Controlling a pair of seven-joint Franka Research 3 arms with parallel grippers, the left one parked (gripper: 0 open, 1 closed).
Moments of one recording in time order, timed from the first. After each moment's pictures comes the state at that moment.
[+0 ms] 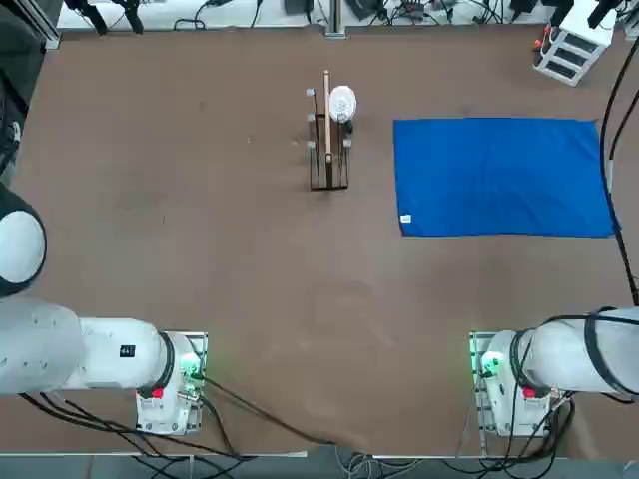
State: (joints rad) arm 0.11 -0.07 -0.13 -1.63 0.03 1.56 0.03
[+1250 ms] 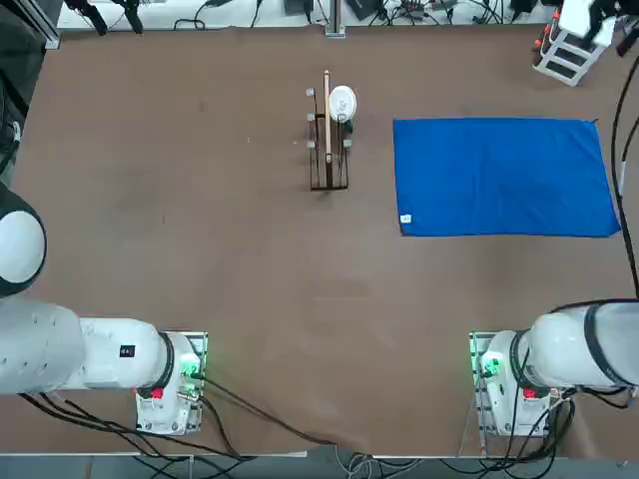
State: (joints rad) arm -0.13 0.04 -0.16 -1.69 0.02 1.61 0.00
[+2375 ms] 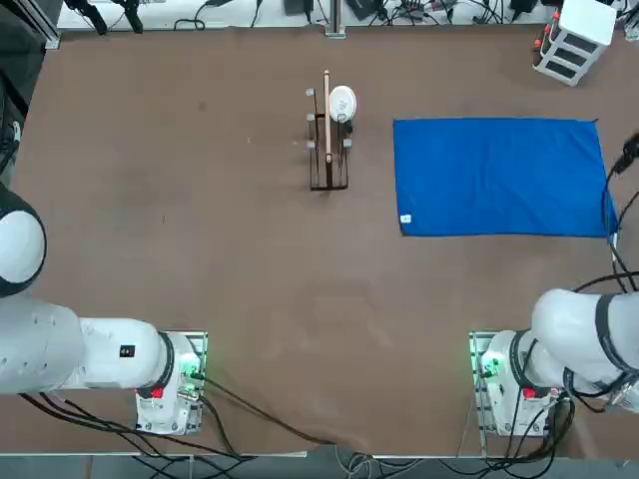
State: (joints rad) arm -0.60 0.12 -0.17 -2.23 -0.03 2.26 -0.02
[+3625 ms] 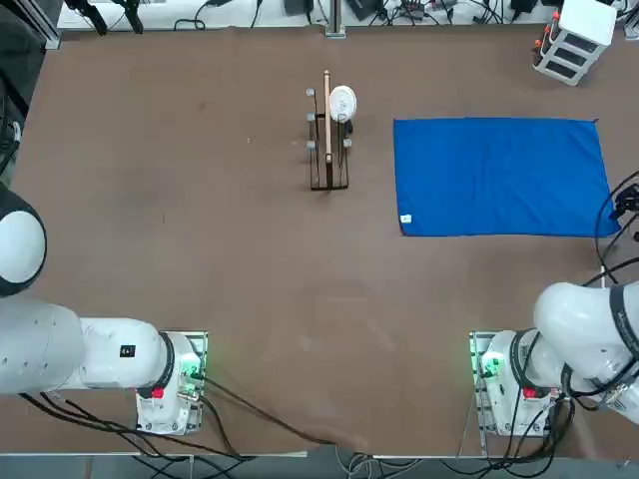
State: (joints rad) arm -0.74 0.34 -0.17 -2.26 -0.03 2.54 -0.10
